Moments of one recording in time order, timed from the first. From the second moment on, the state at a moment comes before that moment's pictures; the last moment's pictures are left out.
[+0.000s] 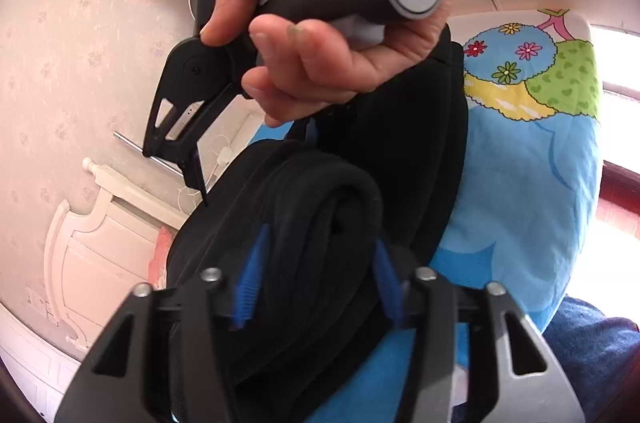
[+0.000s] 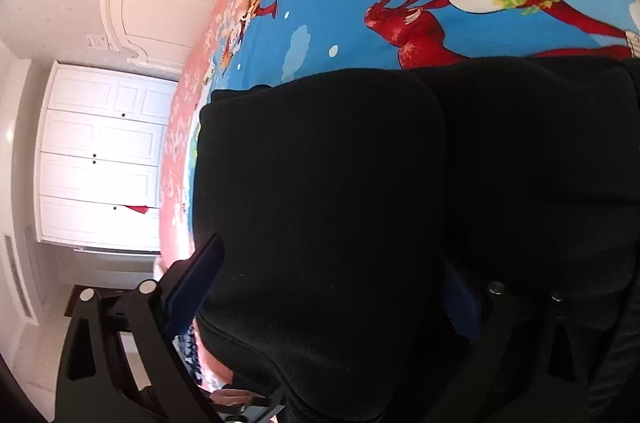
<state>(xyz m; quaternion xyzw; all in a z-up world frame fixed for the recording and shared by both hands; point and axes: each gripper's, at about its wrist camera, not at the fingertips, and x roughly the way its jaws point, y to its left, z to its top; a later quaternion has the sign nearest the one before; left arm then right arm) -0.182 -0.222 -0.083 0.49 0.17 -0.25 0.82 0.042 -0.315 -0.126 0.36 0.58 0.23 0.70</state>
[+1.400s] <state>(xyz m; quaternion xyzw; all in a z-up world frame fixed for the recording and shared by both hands) -0.196 -0.206 -0.045 0.54 0.03 -0.23 0.81 0.047 -0.351 -0.014 0.32 0.54 0.19 0.75</state>
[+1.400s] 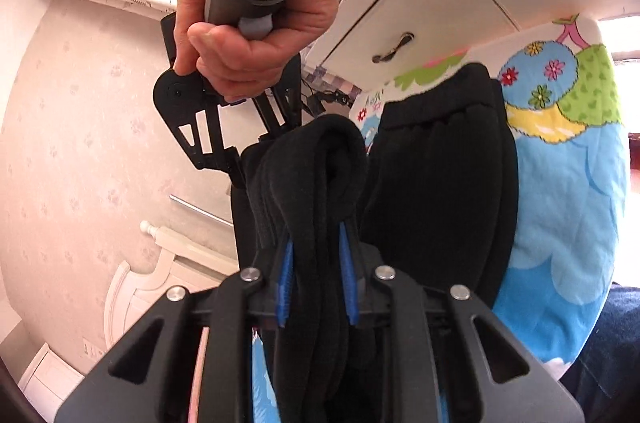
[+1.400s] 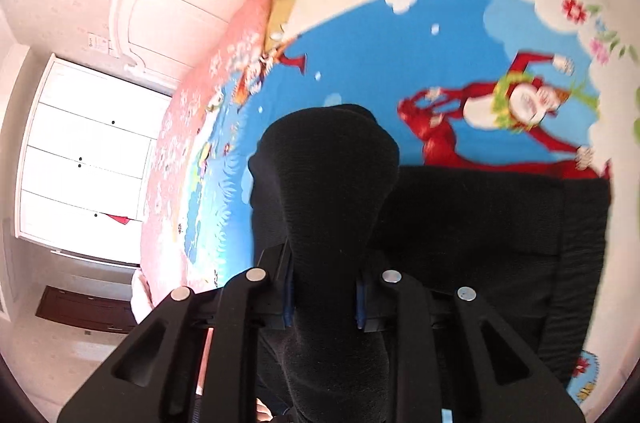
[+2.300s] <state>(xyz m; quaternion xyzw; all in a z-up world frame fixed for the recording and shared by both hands) -0.257 -0.075 -0.044 0.46 0.10 -0.30 0.83 -0.018 -0.419 -0.042 0.16 0.54 -0.09 0.82</state>
